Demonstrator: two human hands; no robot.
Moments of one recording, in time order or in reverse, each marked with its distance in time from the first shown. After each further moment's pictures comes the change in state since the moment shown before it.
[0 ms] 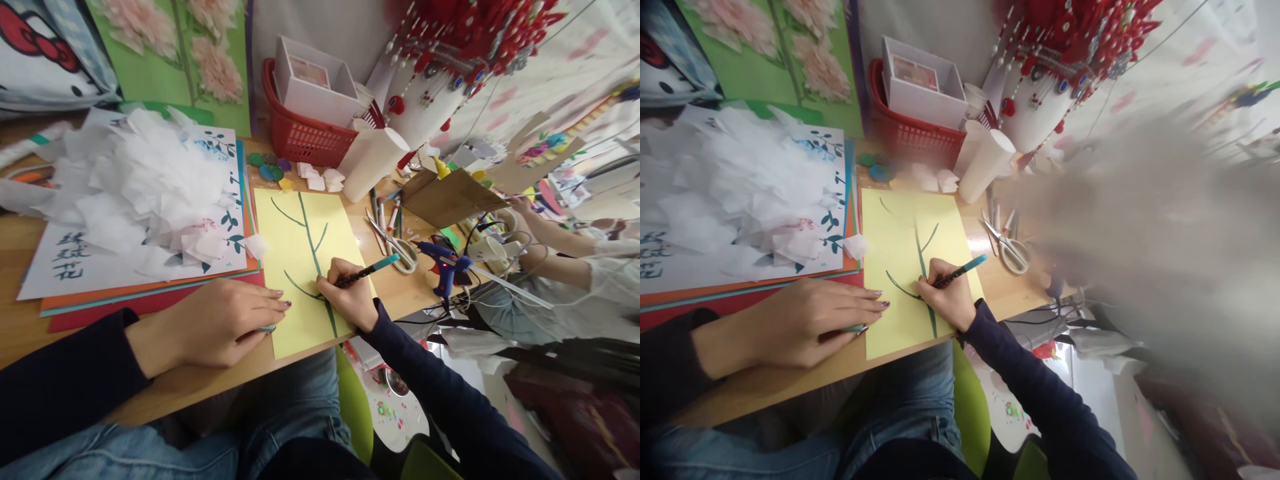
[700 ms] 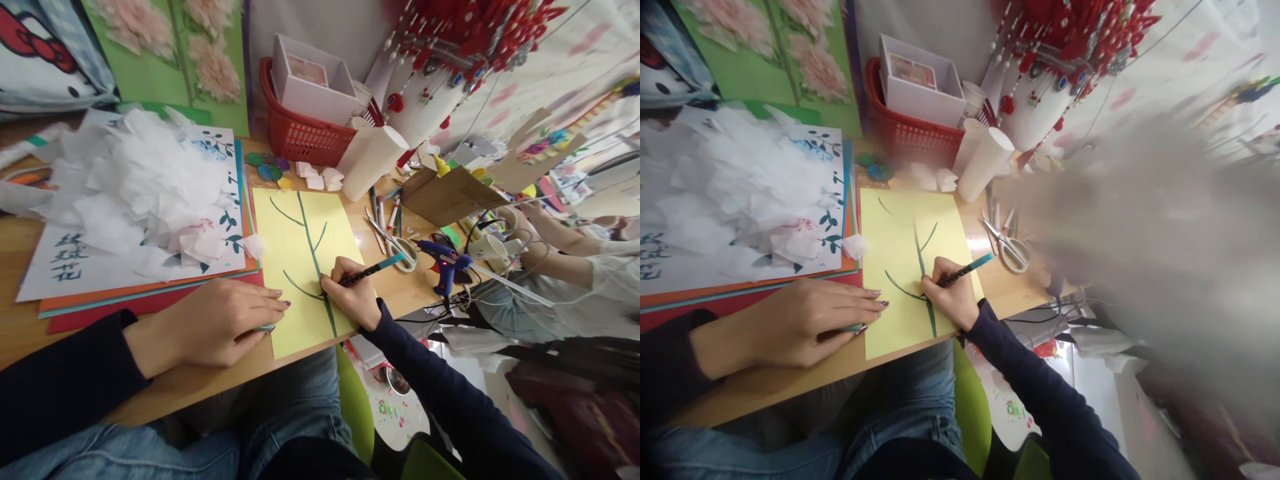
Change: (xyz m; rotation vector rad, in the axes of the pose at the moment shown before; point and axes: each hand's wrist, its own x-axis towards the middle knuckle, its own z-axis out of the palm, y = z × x) left_hand 0.000 0.002 -0.003 0.006 -0.009 0.001; right_hand -0.002 0.002 -0.005 0.007 0.037 0.018
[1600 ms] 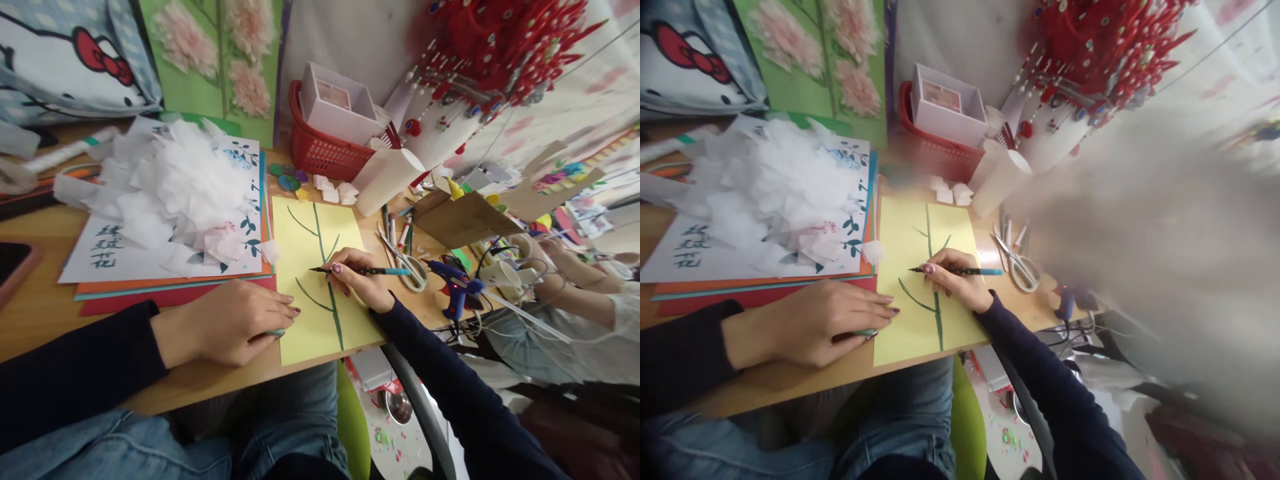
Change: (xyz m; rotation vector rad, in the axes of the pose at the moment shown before) left_hand -0.002 -0.002 0.004 -0.069 -0.008 -0.037; right_hand 0.044 -0.009 -0.010 0.317 -0.396 0.093
